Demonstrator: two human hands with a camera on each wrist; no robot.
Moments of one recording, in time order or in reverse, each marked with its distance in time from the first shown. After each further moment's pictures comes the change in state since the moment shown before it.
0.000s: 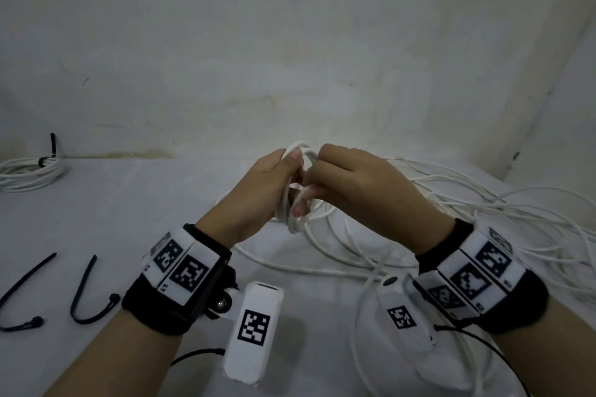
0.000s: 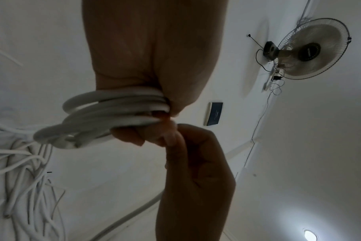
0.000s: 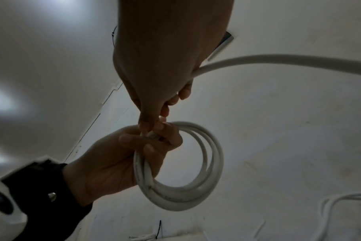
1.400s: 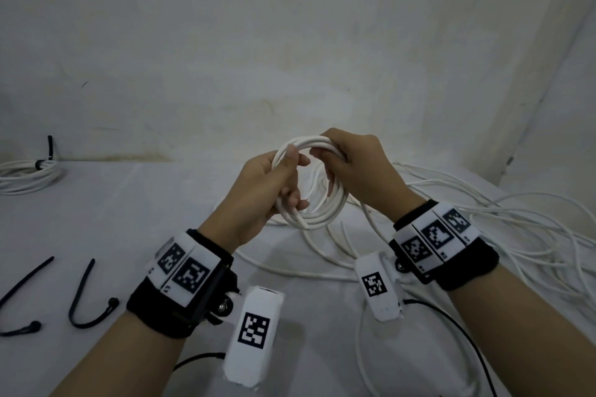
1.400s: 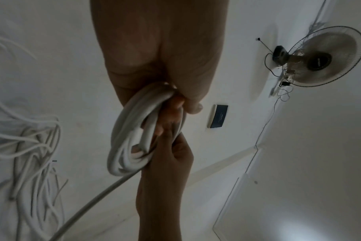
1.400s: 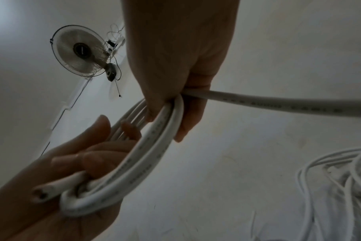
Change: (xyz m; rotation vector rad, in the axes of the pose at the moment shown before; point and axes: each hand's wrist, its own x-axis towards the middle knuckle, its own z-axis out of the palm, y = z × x) left_hand 0.000 0.004 0.003 -0.243 0.096 -0.026; right_hand 0.010 0.036 0.026 0.457 0.048 0.602
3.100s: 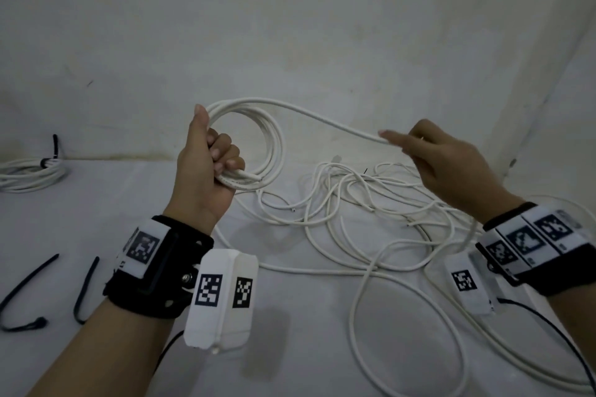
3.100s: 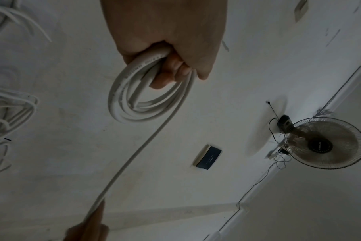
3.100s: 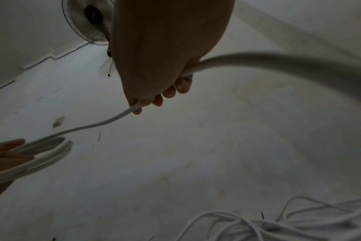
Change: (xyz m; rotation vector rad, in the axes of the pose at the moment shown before) left_hand 0.014 0.023 -0.043 -0.540 0.404 0.103; right_hand -0.032 0.061 -0.085 -0.625 0.027 -0.317
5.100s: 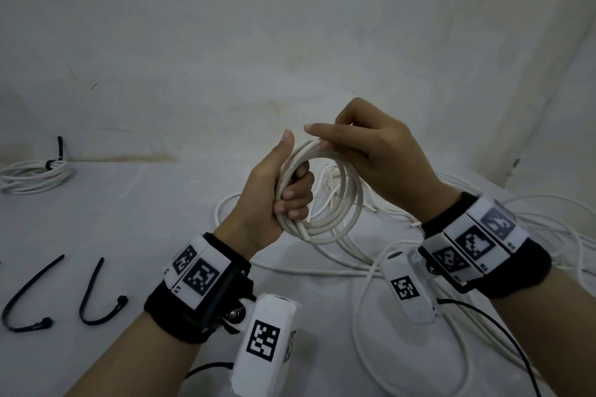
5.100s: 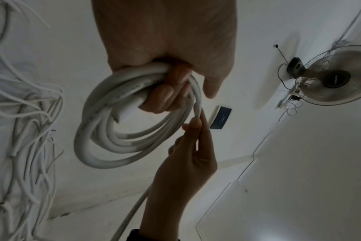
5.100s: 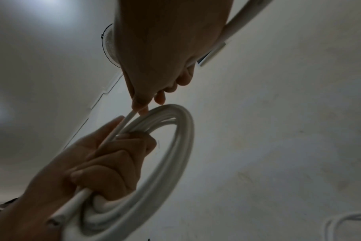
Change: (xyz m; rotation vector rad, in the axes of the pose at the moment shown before) left_hand -0.037 -0.031 0.023 0.277 -0.485 -0.314; right_hand 0.059 -0.093 -0.002 0.355 0.188 -0.090
